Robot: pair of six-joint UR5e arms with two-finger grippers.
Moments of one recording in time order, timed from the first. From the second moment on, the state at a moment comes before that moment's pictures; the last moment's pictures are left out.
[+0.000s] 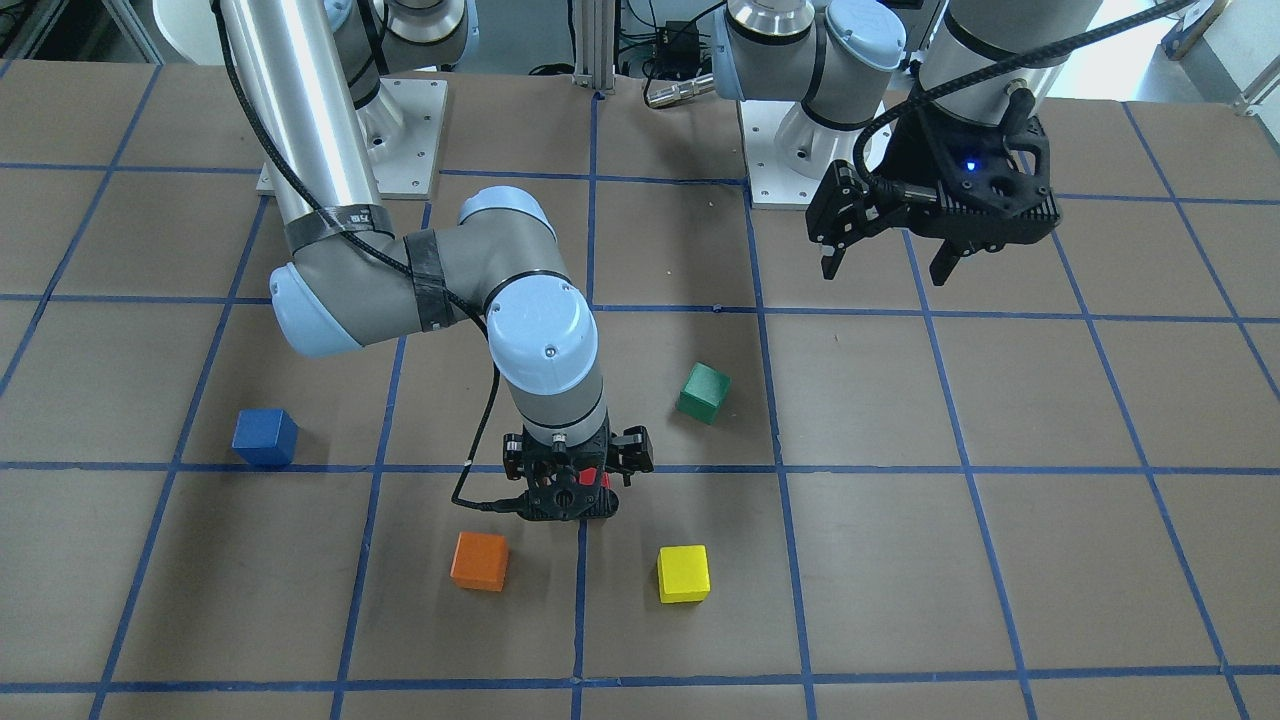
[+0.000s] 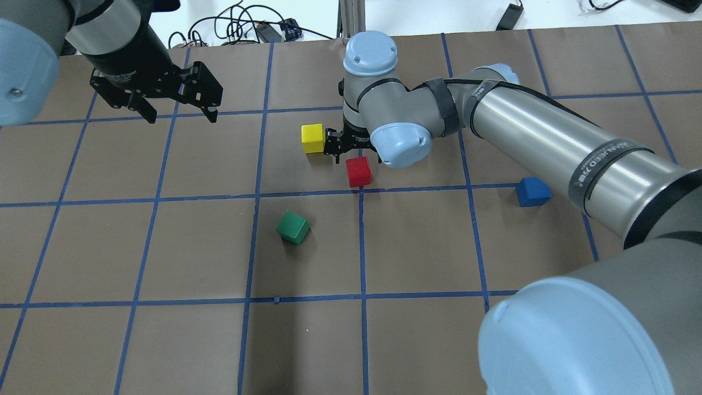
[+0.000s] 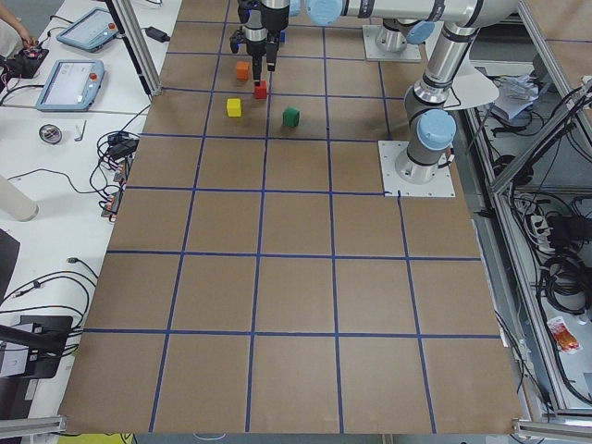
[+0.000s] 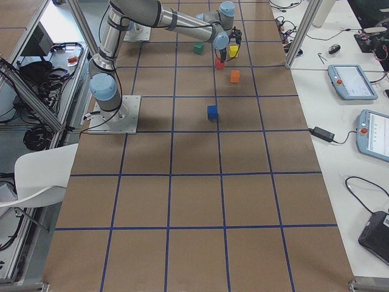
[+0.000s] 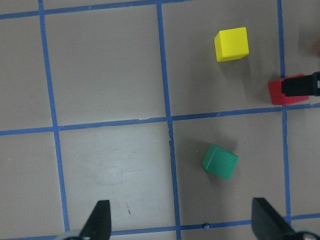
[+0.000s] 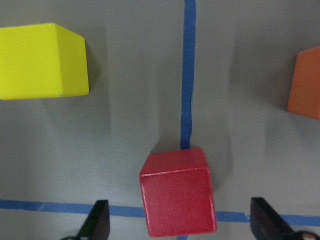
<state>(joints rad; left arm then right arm) -1.56 -1.58 -1.53 -1.52 1.57 0.04 1.91 -0.99 1.51 -2.14 -1.49 0.32</state>
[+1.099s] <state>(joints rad) -1.57 -1.59 -1.52 -1.55 1.61 0.01 1.91 -0.95 1.51 -2.13 -1.48 0.35</state>
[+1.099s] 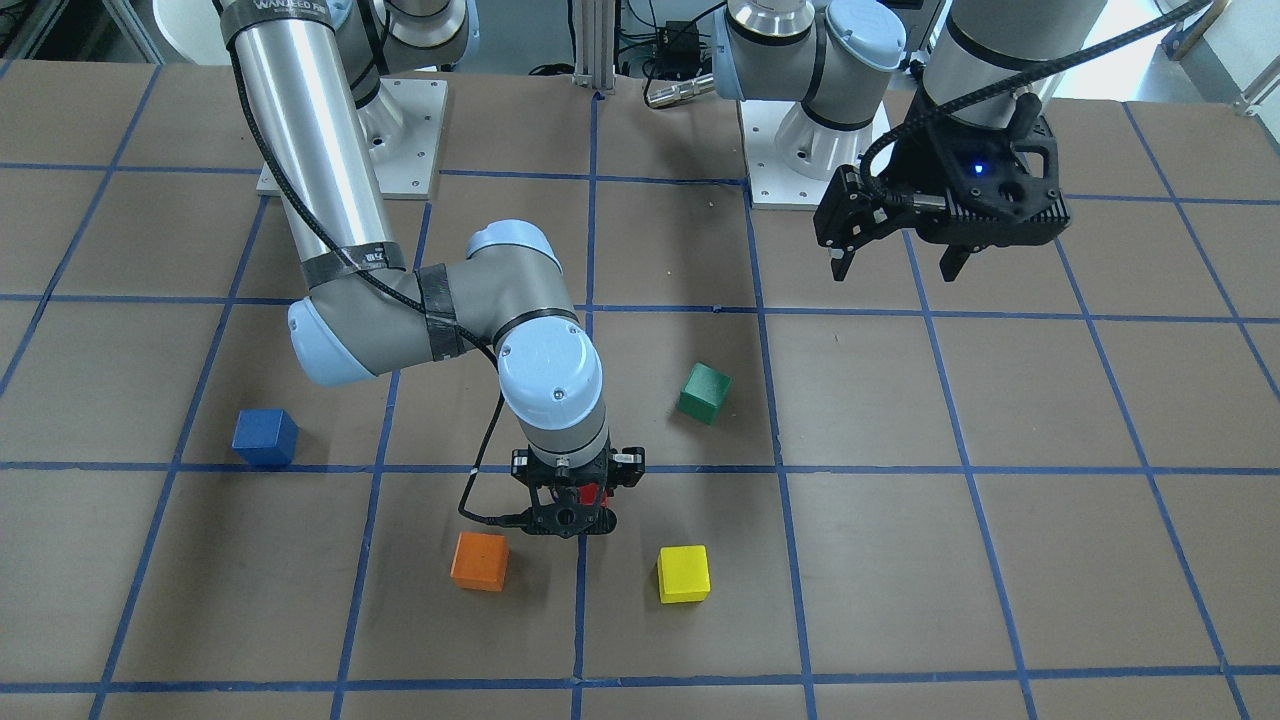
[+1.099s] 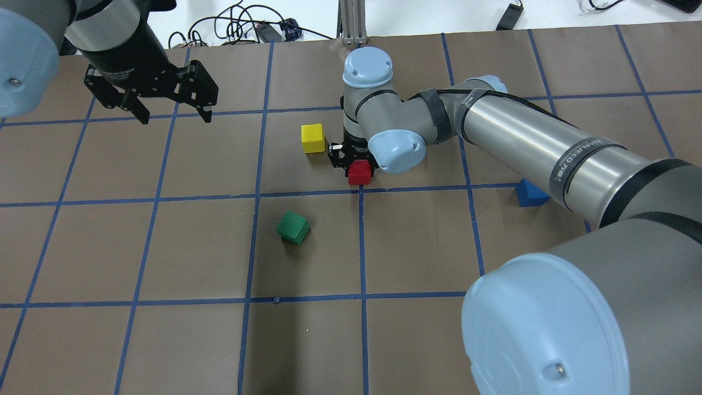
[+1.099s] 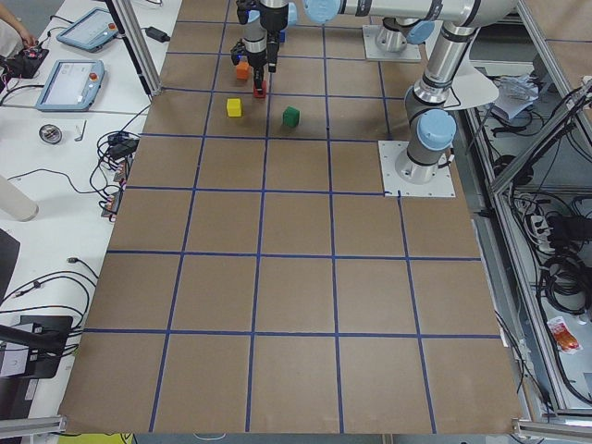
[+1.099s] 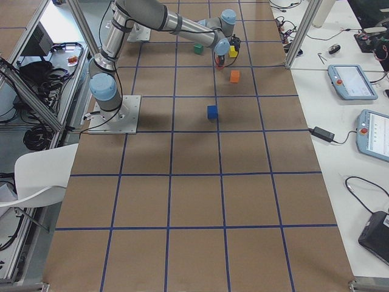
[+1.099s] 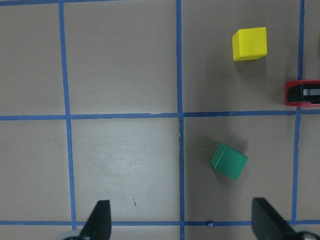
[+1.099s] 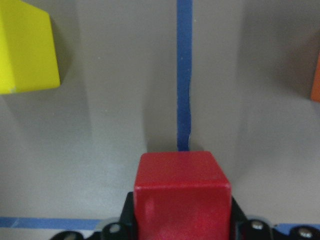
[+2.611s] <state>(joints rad) -1.57 -1.59 -1.52 -1.55 1.60 0.01 1.51 -1.26 1.53 -1.79 -1.56 0.16</state>
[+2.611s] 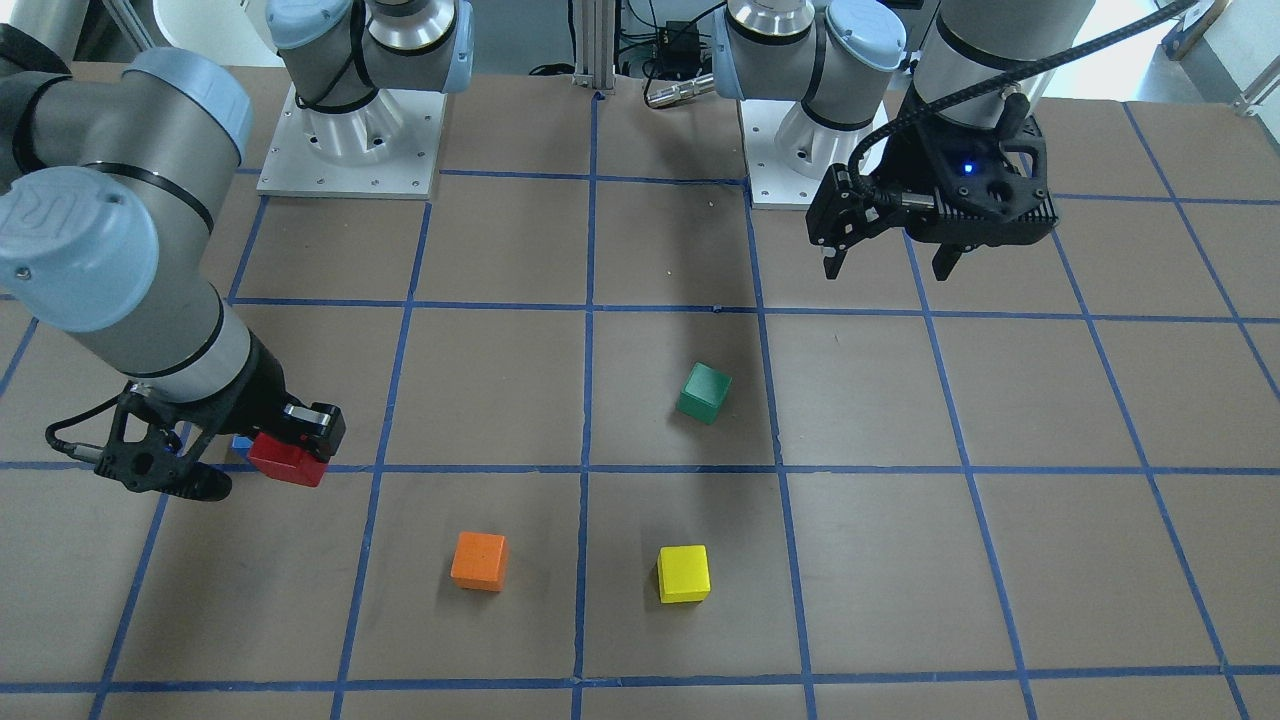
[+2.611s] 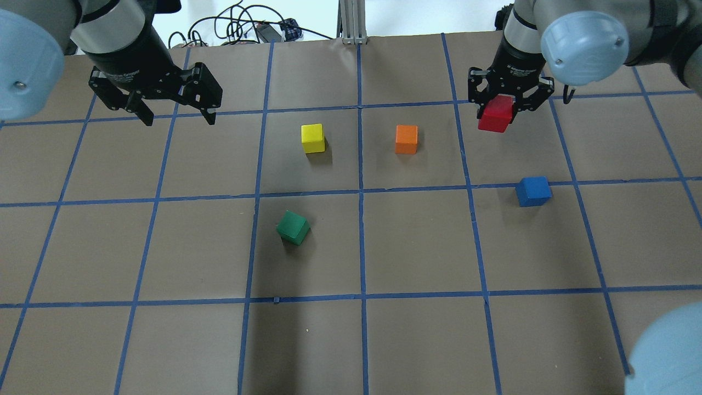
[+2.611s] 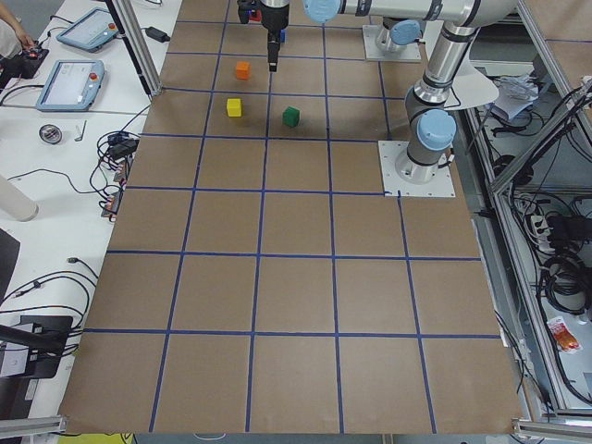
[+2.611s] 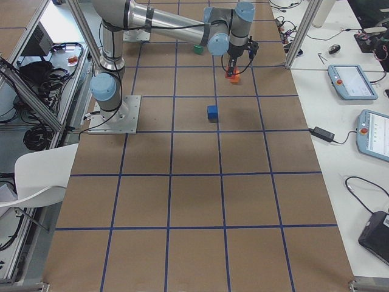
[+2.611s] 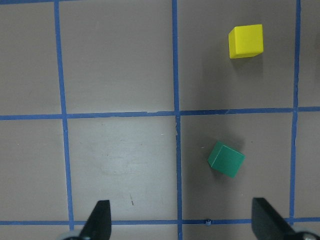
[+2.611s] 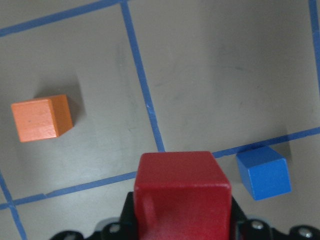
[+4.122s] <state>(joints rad) -1.58 -1.59 -1.53 -1.55 1.61 0.01 1.32 -1.36 1.90 -2.08 -1.56 -0.42</state>
